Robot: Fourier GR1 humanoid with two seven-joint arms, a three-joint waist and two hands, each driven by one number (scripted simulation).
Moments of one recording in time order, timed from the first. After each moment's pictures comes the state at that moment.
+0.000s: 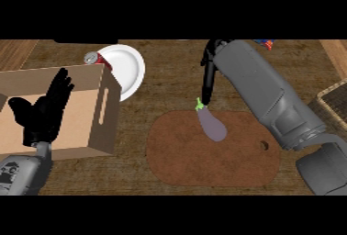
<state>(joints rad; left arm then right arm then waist) -0.23 0.39 -0.07 -1.43 0.19 0.23 0.12 -1.37 -0.15 0.41 -0.25 -0.01 0.68 0.86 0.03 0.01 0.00</state>
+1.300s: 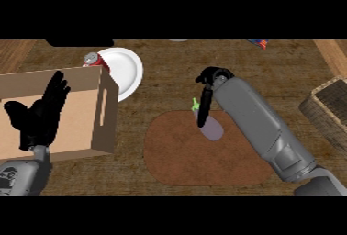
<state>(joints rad) -0.20 0.33 0.01 -1.46 0.12 0.19 0.14 -1.03 -0.12 0.34 -0.64 0.17 0.56 0.85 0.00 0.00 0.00</state>
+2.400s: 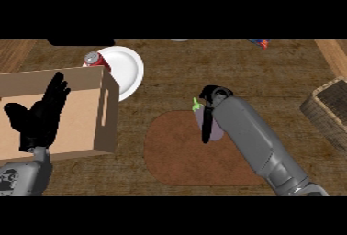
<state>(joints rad) -0.19 0.29 0.05 -1.47 0.07 0.14 0.15 -0.89 -0.07 0.32 -0.69 0.35 0.59 0.84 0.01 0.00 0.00</state>
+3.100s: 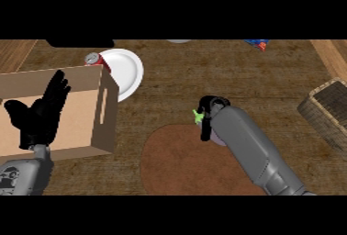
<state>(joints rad) -0.20 0.27 0.07 -1.47 0.05 0.12 0.16 -0.82 -0.04 0.34 -0.71 0.40 0.67 0.80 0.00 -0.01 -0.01</state>
